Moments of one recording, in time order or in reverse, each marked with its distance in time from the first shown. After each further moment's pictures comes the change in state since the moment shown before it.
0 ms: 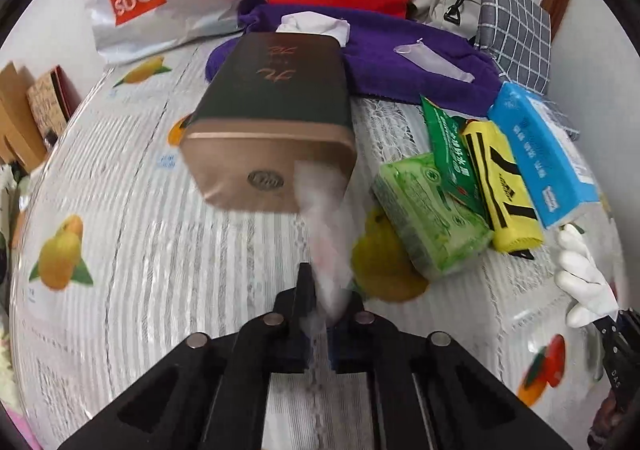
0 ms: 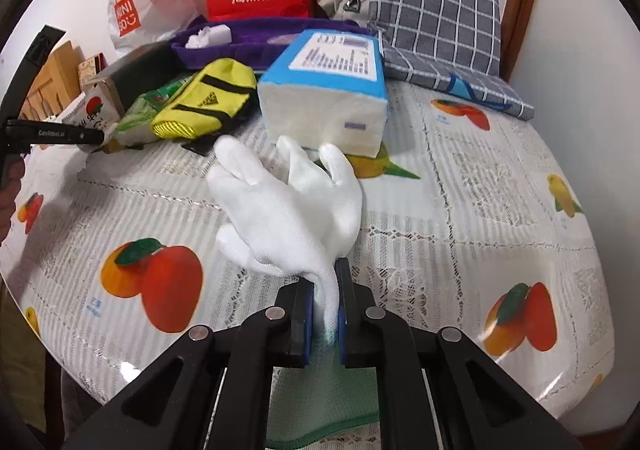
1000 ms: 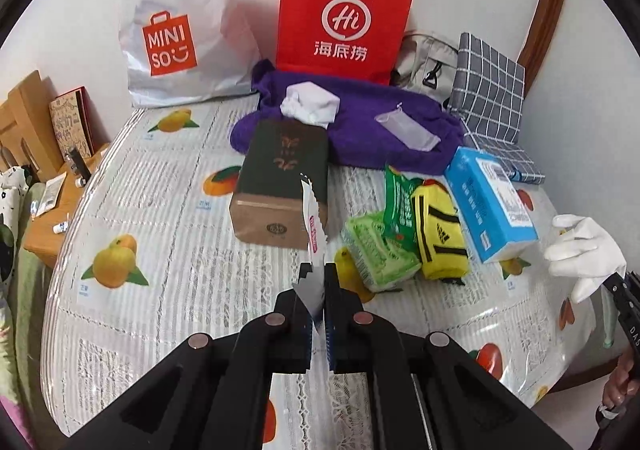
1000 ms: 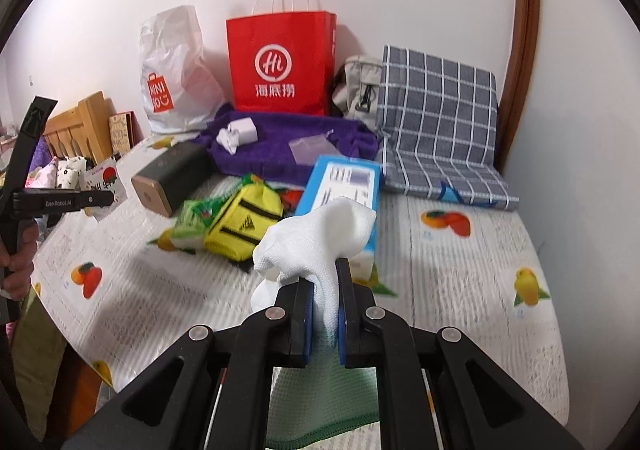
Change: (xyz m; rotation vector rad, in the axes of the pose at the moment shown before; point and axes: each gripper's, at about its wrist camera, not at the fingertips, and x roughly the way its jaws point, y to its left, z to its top) left arm -0.090 -0.004 0.008 -0.043 -0.145 -0.032; right arm -0.085 -0.005 0.074 -0.029 -0.207 0.061
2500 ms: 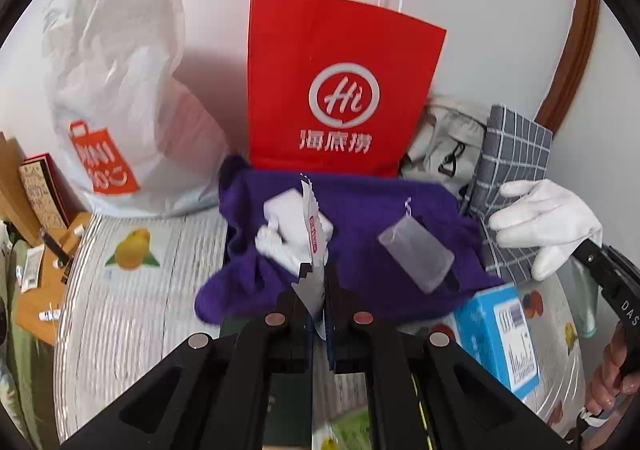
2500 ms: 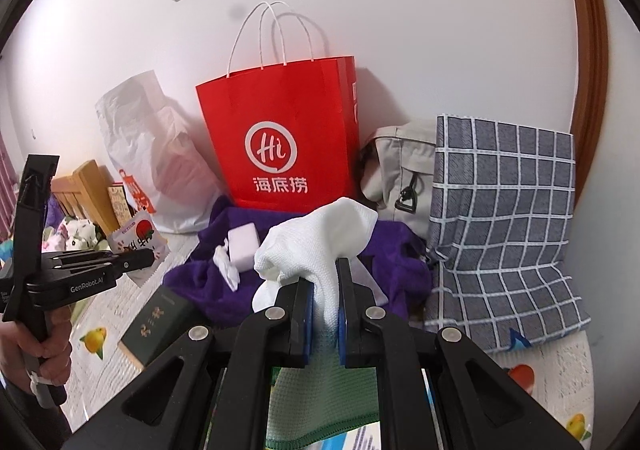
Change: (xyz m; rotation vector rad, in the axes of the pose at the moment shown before) left arm 0.069 -0.016 0.175 0.009 -0.064 -0.013; right arm 0.141 -0.004 0.188 0.083 -0.053 0.115
